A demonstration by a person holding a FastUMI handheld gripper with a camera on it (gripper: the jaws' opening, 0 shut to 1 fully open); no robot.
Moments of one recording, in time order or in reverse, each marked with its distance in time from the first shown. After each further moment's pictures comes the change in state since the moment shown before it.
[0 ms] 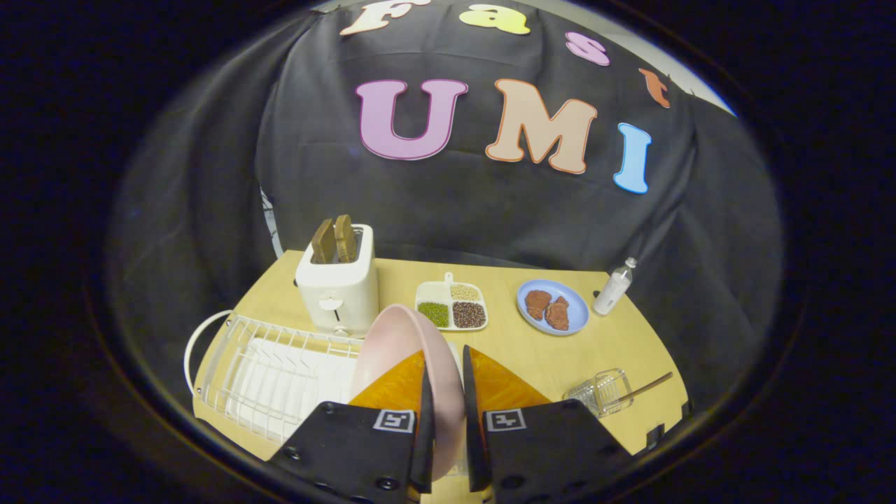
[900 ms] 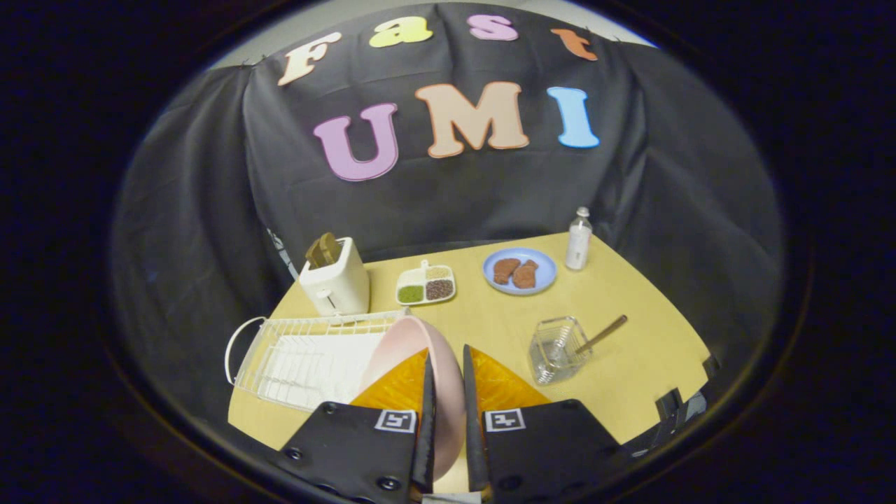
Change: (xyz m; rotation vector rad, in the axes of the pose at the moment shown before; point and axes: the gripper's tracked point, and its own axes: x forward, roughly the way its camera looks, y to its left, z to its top) arm -0.097 -0.159 -0.077 0.257 0.012 0.065
